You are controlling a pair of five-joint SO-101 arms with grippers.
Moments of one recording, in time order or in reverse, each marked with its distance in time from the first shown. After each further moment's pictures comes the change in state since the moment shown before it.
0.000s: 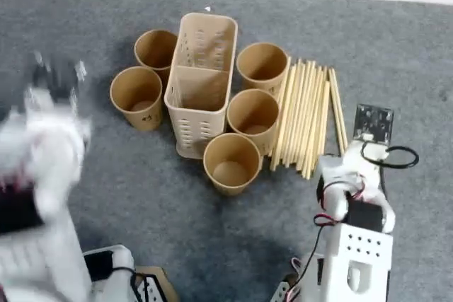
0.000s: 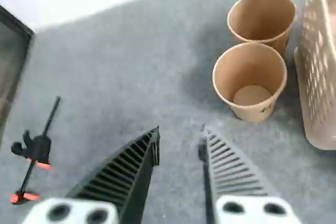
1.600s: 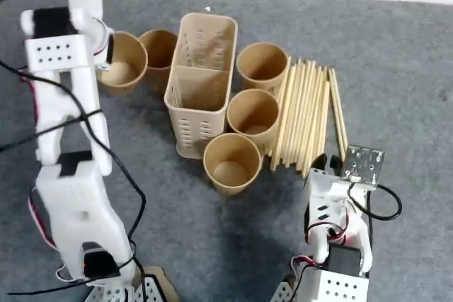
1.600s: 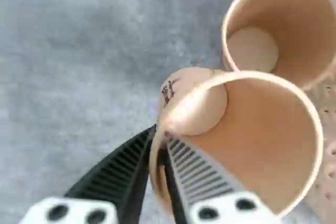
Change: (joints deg) left arm 4.7 83.3 -73.8 18.4 13.1; right arm -1.7 -39.4 25.0 -3.4 -1.0
